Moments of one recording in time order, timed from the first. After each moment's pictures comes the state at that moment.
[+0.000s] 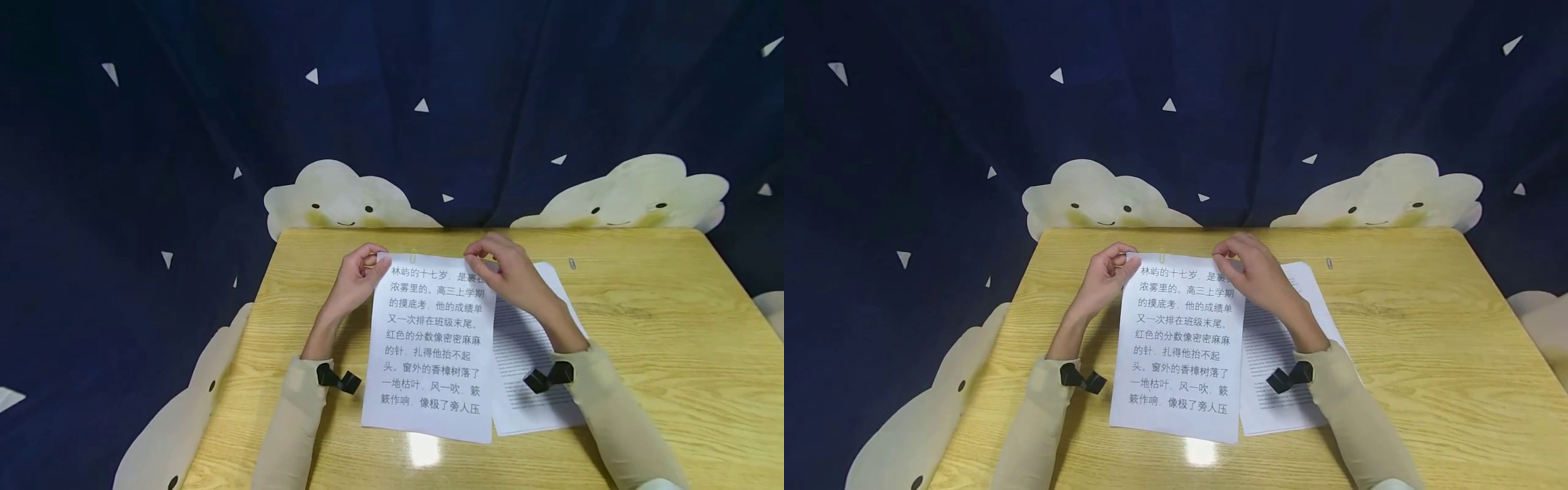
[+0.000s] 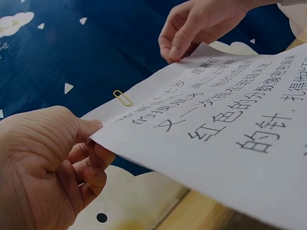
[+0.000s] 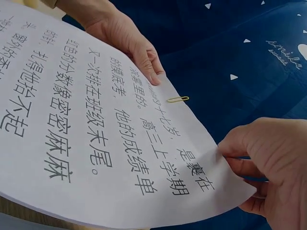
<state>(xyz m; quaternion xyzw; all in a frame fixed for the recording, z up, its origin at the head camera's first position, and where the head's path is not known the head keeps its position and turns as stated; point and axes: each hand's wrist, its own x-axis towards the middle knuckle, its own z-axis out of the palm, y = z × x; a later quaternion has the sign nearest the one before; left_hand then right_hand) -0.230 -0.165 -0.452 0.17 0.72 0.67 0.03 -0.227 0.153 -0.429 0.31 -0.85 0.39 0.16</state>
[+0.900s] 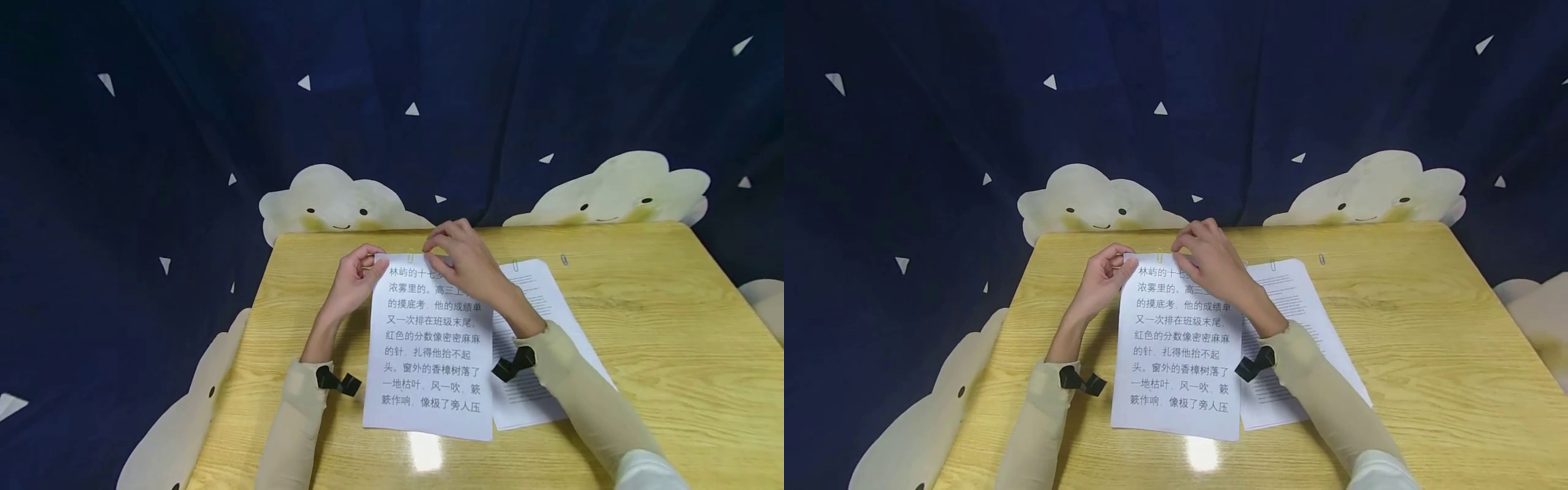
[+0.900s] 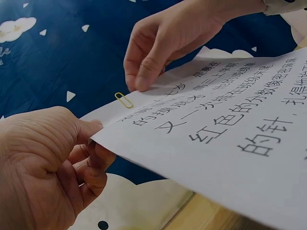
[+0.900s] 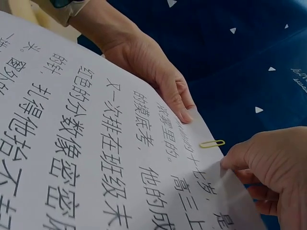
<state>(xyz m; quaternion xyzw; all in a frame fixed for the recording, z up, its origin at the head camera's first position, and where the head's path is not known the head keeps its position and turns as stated) -0.224 -0.162 -0.448 0.20 0.72 0.67 0.02 -0.230 0.096 -0.410 0.33 -0.88 0.30 0.18</state>
